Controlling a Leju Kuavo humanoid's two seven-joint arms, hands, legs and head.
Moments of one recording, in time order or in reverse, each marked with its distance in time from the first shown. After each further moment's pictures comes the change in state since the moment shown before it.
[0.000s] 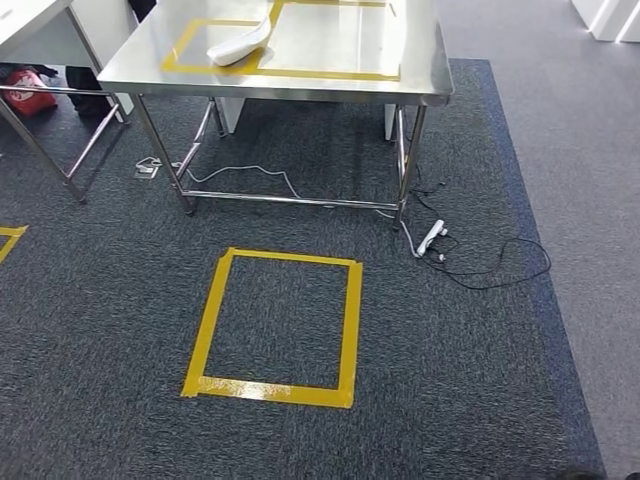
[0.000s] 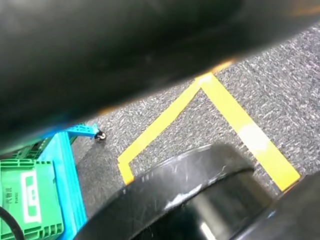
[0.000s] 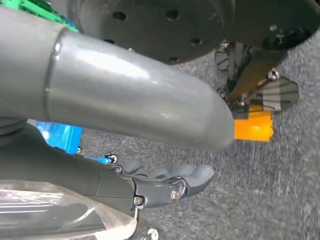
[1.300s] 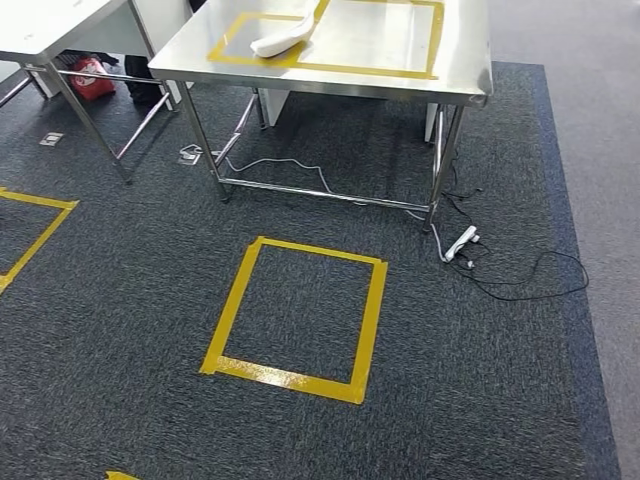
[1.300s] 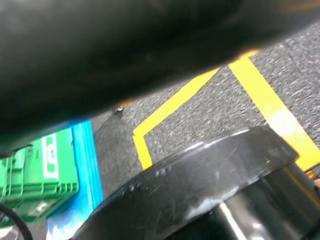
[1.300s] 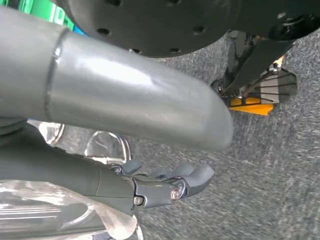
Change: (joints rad) left arm -0.002 0.007 -0.002 0.001 -0.007 -0.016 0.033; right arm 0.000 0.007 0.019 0.000 0.057 -0.070 -0.030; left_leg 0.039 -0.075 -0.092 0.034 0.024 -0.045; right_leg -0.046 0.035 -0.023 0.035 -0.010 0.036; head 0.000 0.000
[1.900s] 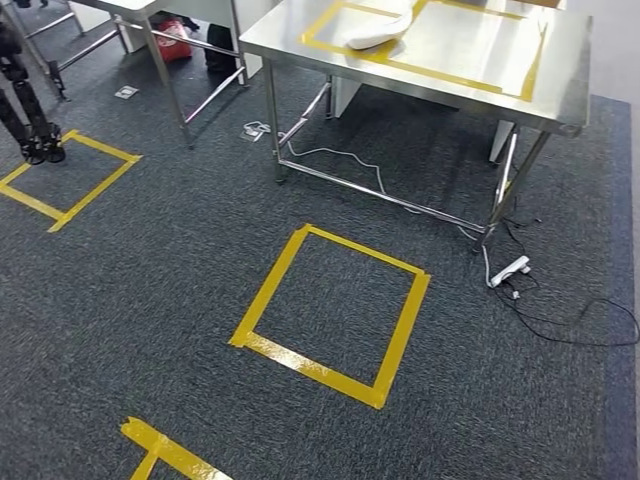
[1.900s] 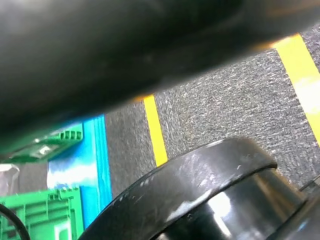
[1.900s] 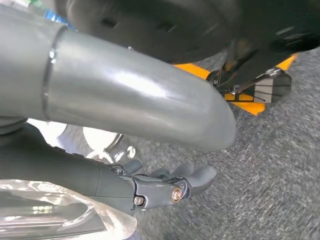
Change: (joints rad) left arm -0.003 -0.004 0.000 0.000 0.007 0.000 0.004; right arm -0.001 0.000 0.025 0.000 0.033 -0.025 -0.002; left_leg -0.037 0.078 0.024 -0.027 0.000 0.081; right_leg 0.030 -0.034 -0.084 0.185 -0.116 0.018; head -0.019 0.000
